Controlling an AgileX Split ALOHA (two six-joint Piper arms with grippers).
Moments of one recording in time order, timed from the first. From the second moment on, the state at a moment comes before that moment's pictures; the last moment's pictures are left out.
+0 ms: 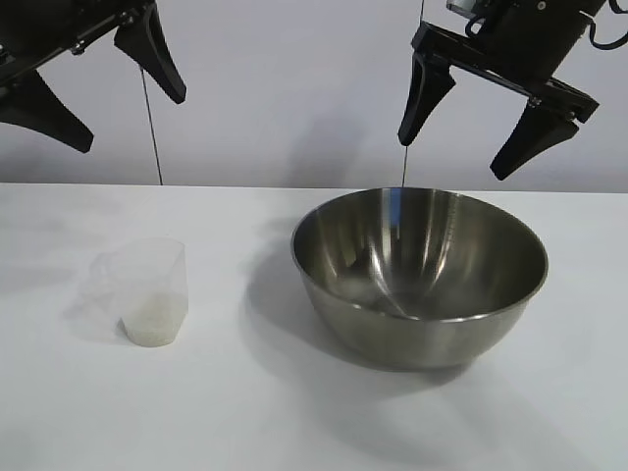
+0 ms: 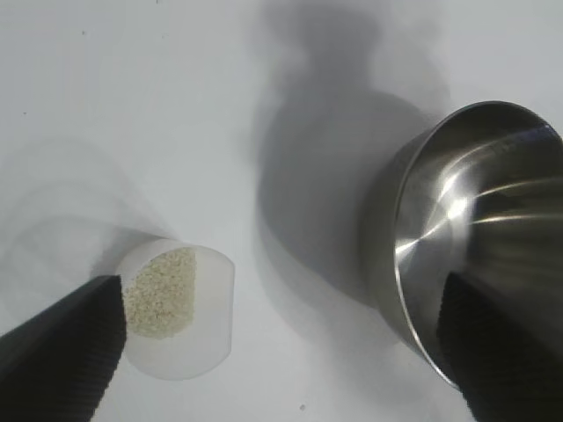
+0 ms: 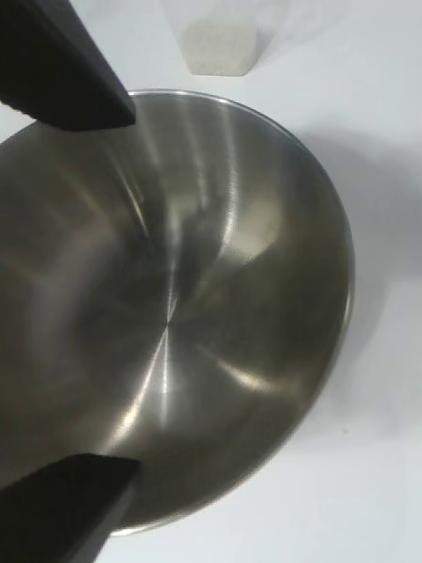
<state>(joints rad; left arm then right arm) -0.22 1.73 -1.38 -0.52 0.86 0.06 0.14 1.92 -1.63 0.36 1.11 -0.07</state>
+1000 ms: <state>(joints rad) -0.22 1.73 -1.38 -0.52 0.86 0.06 0.14 1.98 -1.30 0.07 0.80 -0.03</state>
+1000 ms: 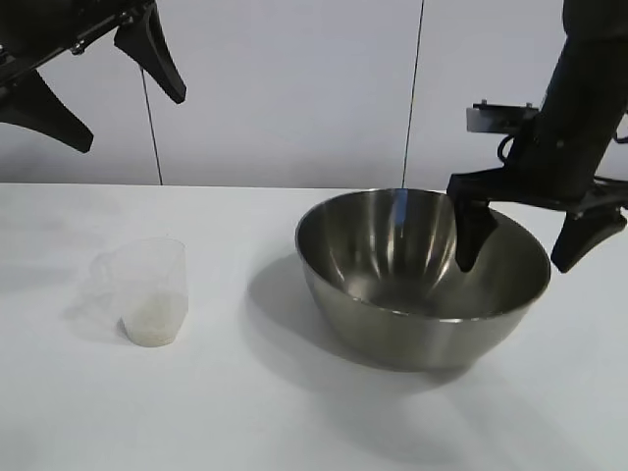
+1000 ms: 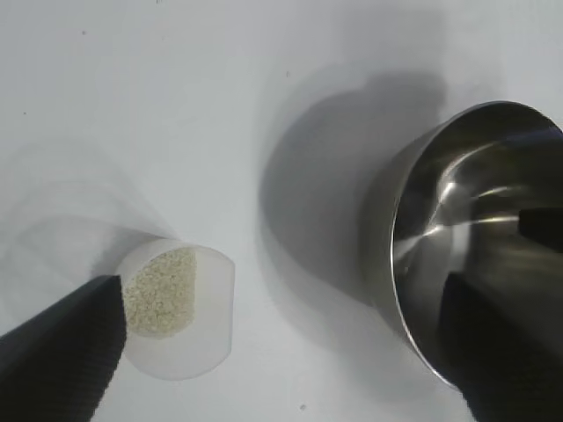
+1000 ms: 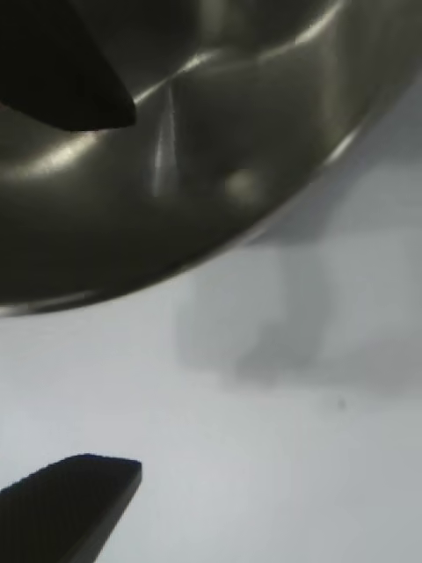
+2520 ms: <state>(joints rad) -0.22 1.73 -1.38 -0.52 0.86 0.06 0.33 1.93 -1.34 0.22 0.83 -0.11</state>
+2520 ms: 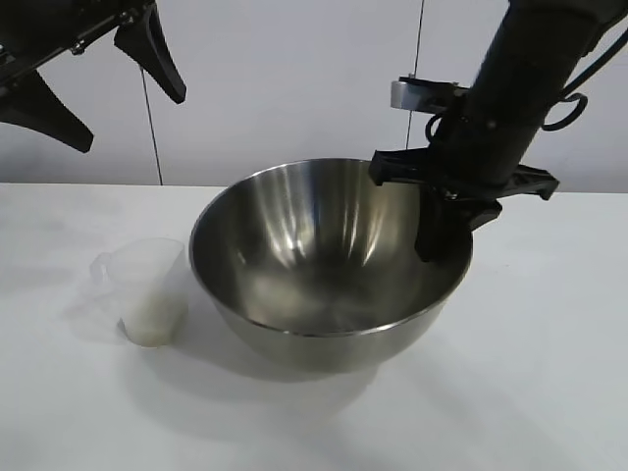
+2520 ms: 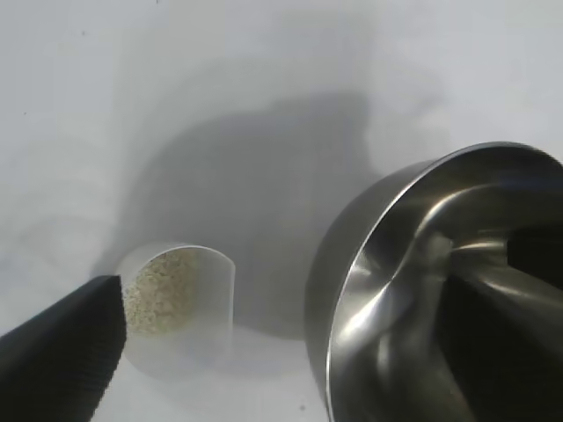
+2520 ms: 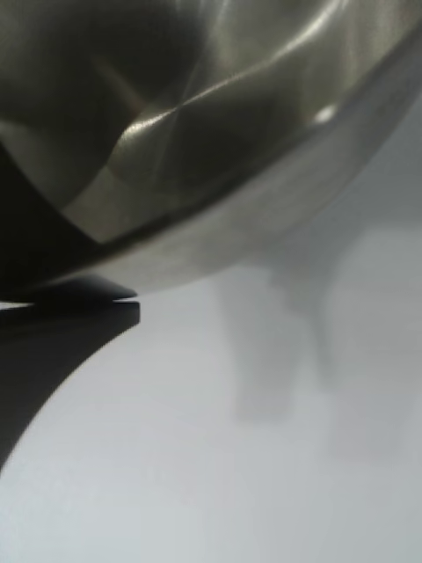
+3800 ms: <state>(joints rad) -0.22 1.73 -1.38 -0.52 0.84 0.06 0.34 1.92 -1.48 0.17 0.92 0.00</state>
